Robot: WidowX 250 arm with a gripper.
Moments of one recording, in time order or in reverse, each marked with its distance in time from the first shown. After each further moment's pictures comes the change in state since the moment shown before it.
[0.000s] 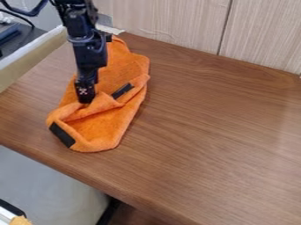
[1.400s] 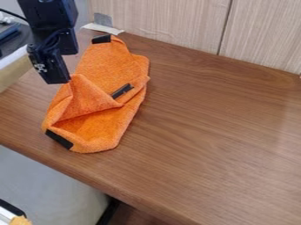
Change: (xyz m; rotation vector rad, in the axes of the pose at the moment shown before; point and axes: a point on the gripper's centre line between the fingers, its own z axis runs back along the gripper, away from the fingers) arm -0.011 -0.081 0.127 0.091 -0.130 -0.046
